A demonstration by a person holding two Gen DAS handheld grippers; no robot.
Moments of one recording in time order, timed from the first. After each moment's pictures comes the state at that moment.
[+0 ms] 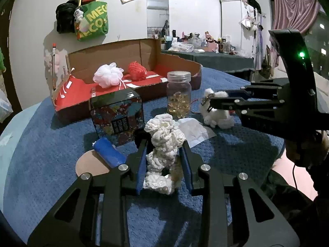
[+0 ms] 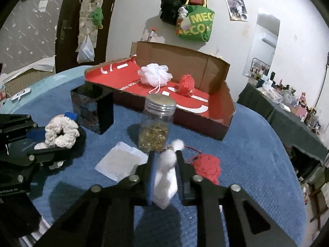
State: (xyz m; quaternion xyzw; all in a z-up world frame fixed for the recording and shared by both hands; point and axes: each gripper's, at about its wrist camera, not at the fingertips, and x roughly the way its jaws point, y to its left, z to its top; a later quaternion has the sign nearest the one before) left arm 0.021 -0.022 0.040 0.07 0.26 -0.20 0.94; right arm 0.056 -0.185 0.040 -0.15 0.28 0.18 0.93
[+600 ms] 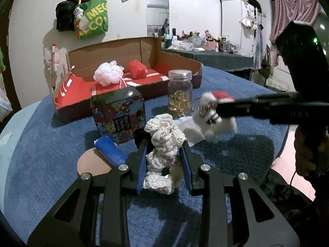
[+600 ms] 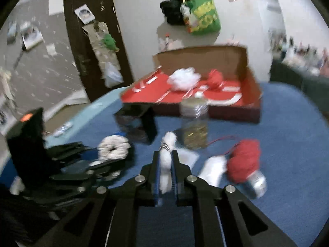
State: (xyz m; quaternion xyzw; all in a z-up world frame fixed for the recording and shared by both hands) left arm 0.022 -0.019 0.039 0.07 0.27 -0.20 0.94; right arm 0.045 -0.204 0.049 0.03 0.32 0.31 0.90
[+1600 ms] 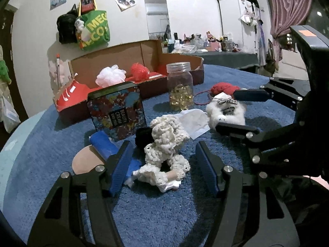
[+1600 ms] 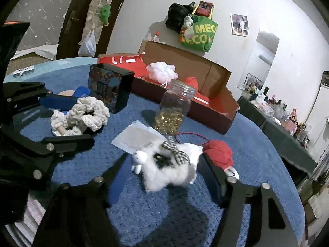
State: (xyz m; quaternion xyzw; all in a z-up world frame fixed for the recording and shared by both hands) left arm 0.011 -0.033 0.014 0.11 0.23 -0.17 0.95; right arm 0.013 -0.164 0.007 -0.21 0.23 0.15 0.94
